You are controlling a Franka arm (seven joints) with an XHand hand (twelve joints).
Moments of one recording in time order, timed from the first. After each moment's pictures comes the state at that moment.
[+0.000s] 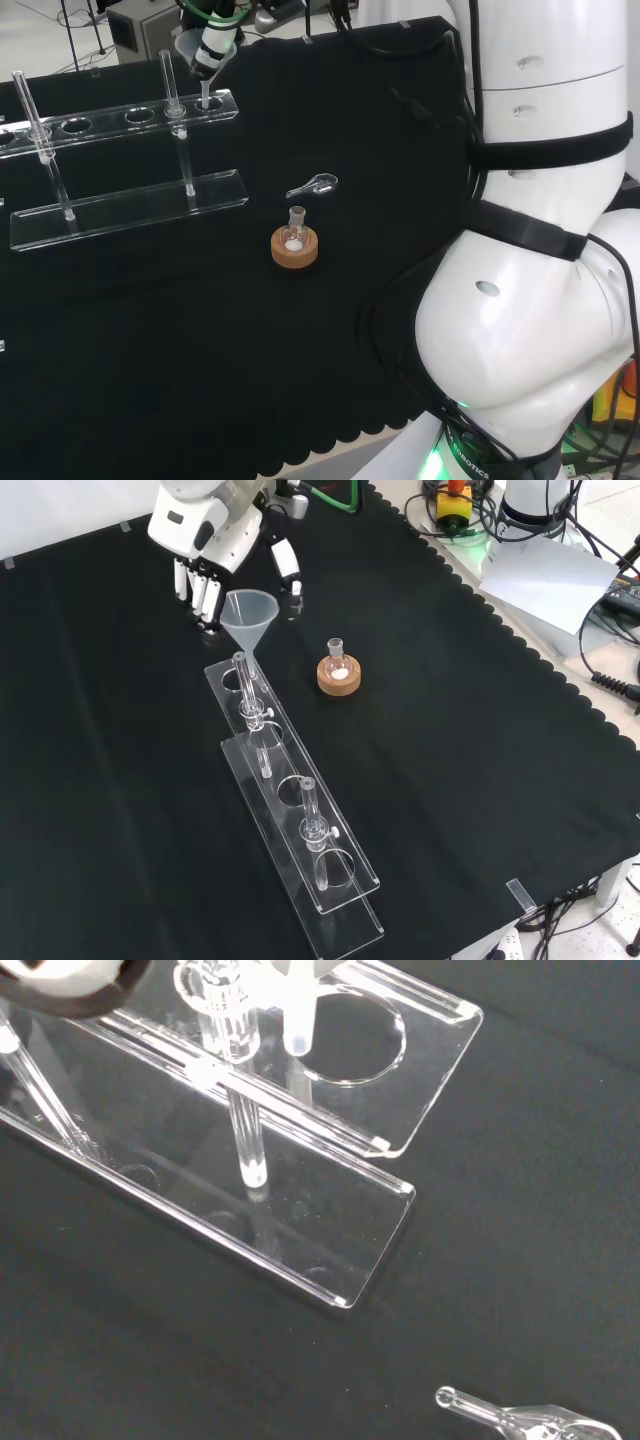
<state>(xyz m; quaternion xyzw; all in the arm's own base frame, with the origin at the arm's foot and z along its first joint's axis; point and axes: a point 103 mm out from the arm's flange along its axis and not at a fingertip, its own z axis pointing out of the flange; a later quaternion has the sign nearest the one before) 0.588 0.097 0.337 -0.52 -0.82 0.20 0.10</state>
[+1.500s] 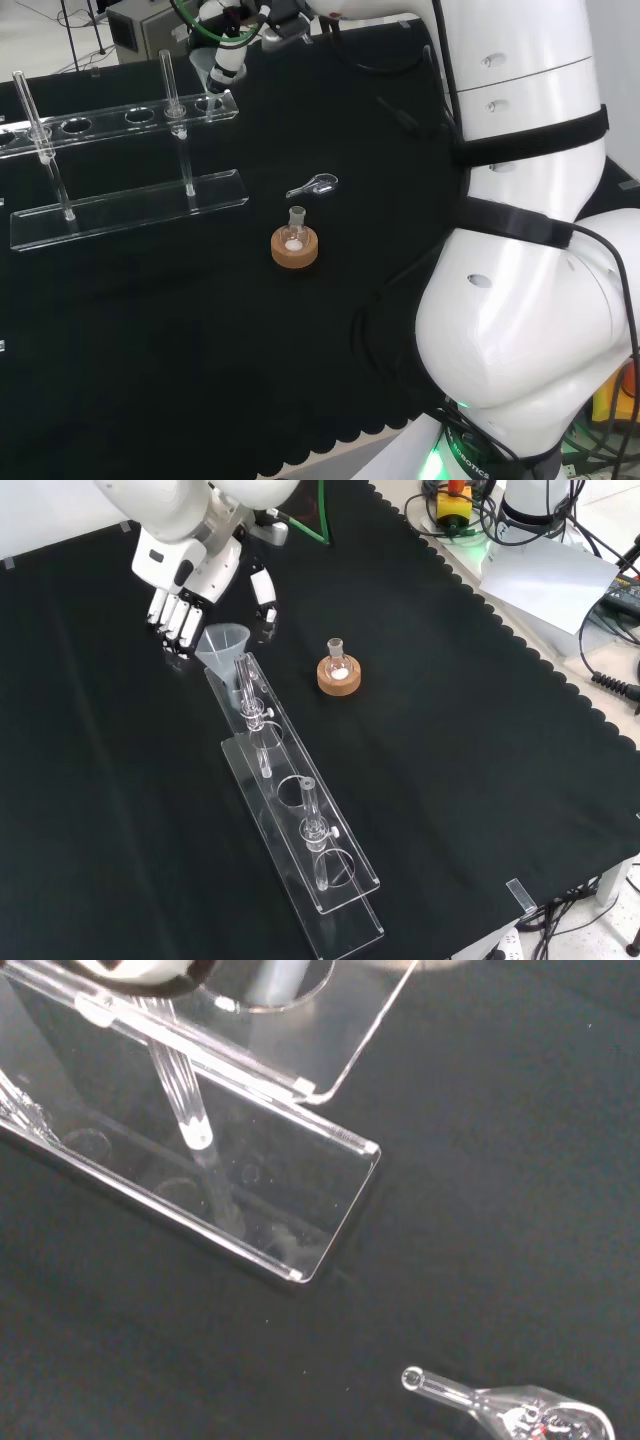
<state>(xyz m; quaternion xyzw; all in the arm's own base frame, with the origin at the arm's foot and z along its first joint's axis) 0.610 0.082 0.293 -0.52 -0.81 0.23 0.11</state>
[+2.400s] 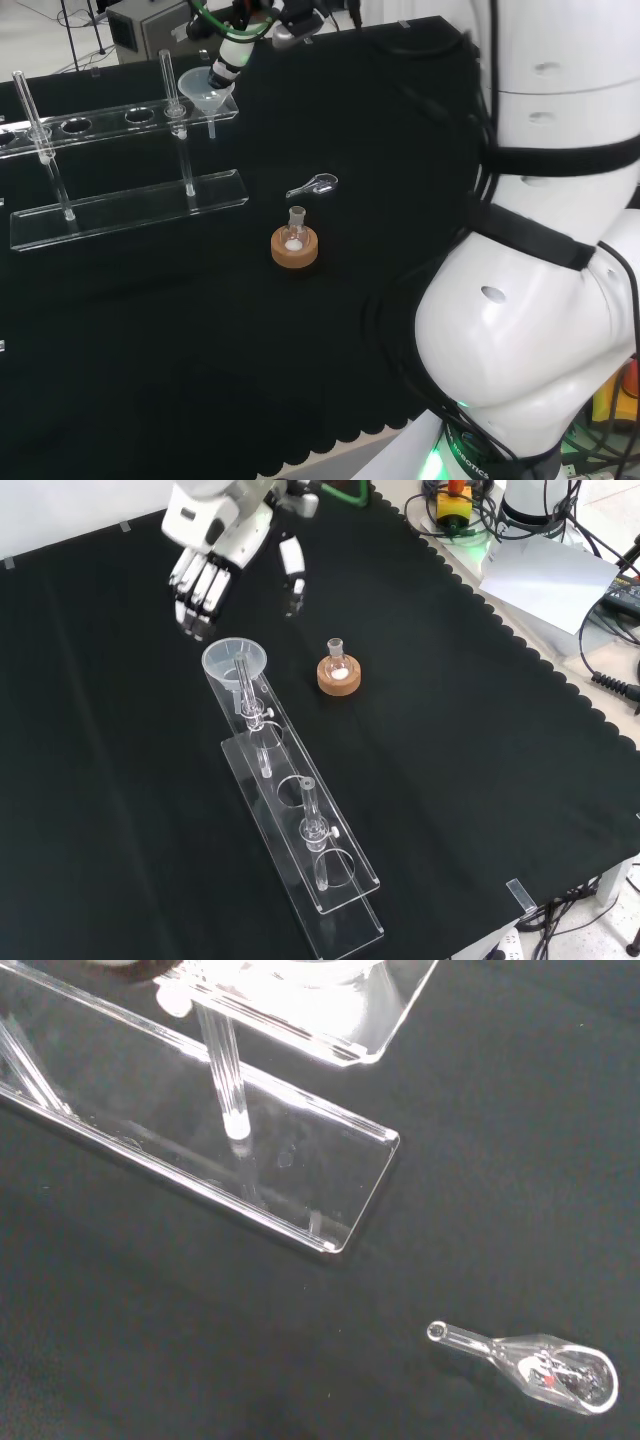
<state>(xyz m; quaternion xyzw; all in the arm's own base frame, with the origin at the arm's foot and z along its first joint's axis) 0.556 0.077 0.329 -0.54 -0.81 0.20 0.10</state>
